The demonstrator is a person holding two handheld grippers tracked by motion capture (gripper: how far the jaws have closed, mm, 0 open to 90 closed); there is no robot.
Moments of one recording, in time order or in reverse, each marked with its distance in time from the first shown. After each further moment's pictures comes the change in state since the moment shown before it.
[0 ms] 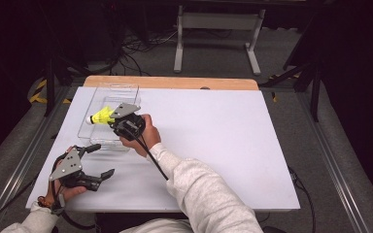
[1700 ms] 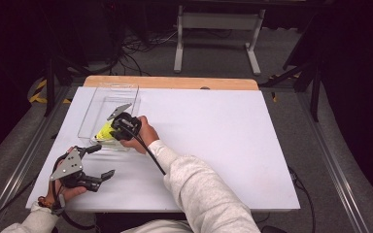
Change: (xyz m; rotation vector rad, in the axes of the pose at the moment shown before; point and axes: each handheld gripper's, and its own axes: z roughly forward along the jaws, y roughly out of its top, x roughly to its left) left arm 0.001 -0.002 0.001 0.014 -0.009 -0.002; right arm -0.012 -0.018 0.043 0.240 0.137 0.017
